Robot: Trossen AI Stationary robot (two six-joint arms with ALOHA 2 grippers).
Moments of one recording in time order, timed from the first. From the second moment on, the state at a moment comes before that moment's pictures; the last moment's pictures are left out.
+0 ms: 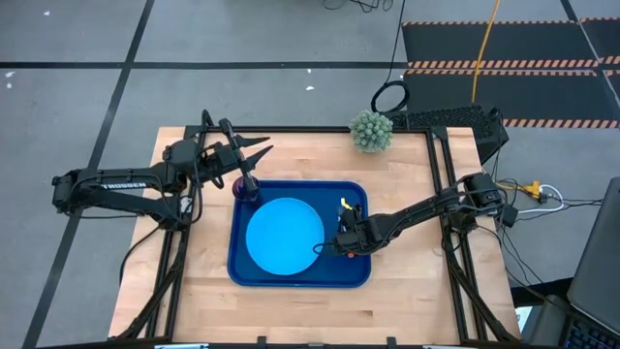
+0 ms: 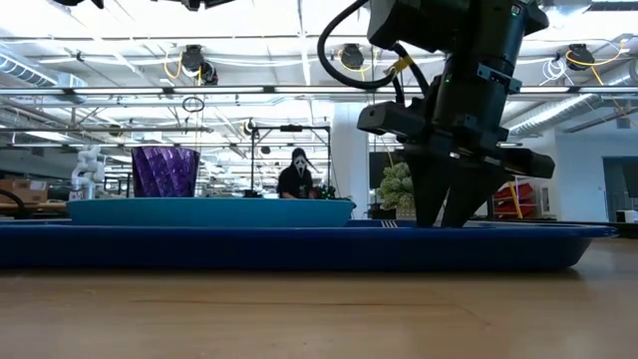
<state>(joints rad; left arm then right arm) 0.18 0.93 0.72 0.39 -0.18 0.47 0.26 1.81 1.09 -0.61 0.16 1.51</state>
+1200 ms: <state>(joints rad) 0.18 0.93 0.72 0.40 -0.18 0.47 0.28 1.78 1.05 -0.58 0.19 1.50</state>
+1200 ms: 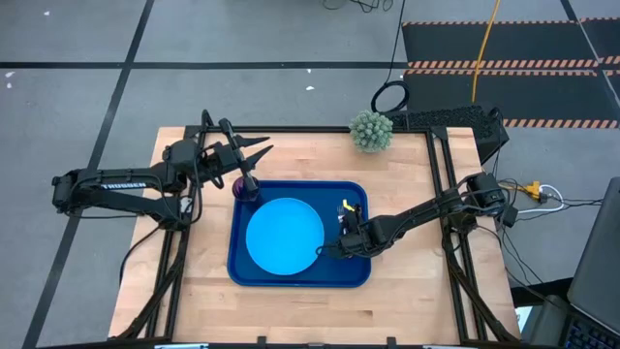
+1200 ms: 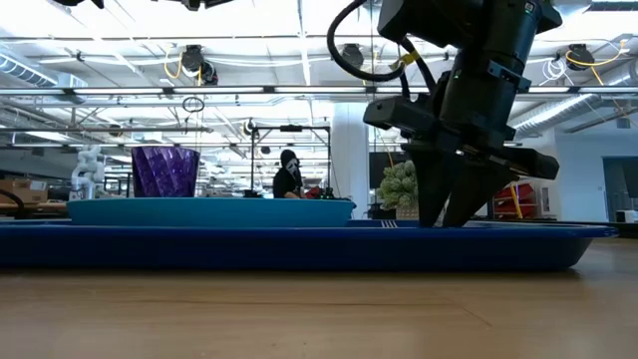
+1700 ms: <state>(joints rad) 0.18 0.93 0.72 0.40 -0.18 0.47 0.28 1.79 1.05 -0.55 0.19 1.50</state>
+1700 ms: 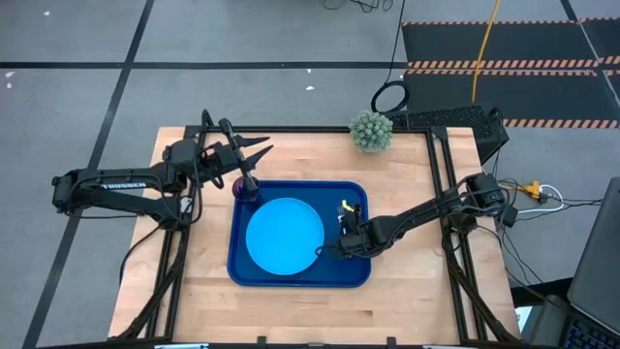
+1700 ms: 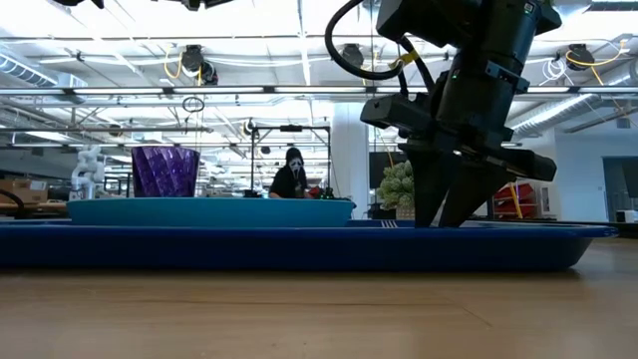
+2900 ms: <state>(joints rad) 0.18 0.93 0.72 0.40 -0.18 0.47 0.30 1.79 0.99 -0.39 0.21 1.50</state>
